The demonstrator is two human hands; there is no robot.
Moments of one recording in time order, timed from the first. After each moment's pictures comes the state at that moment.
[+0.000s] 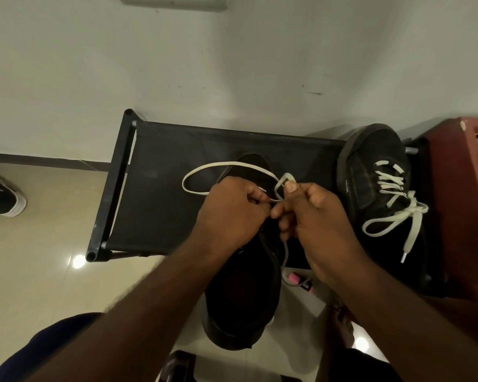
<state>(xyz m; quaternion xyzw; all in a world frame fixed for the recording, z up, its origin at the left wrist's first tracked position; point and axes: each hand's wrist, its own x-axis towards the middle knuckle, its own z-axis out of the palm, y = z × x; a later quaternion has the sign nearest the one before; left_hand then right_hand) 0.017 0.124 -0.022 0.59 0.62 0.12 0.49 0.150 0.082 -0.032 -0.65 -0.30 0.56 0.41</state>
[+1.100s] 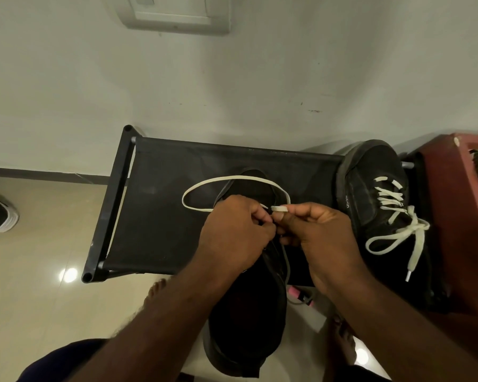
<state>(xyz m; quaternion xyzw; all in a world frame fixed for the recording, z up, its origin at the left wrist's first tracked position) 0.017 0.123 -0.021 0.62 0.62 0.11 0.46 0.151 0.085 -0.045 -0.66 -0.25 0.55 0.45</state>
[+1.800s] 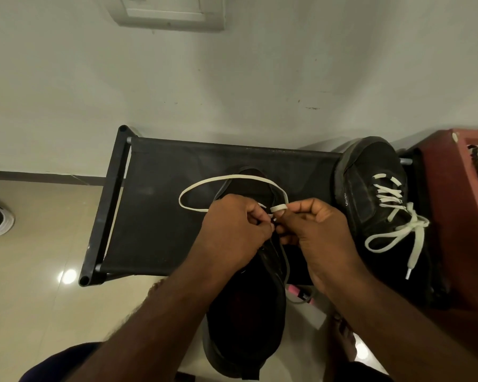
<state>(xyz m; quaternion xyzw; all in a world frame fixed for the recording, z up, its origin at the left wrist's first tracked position) 0.014 0.126 -0.027 0.61 0.61 0.11 0.49 0.151 0.088 -0.051 -0.68 -0.23 0.54 0.45</state>
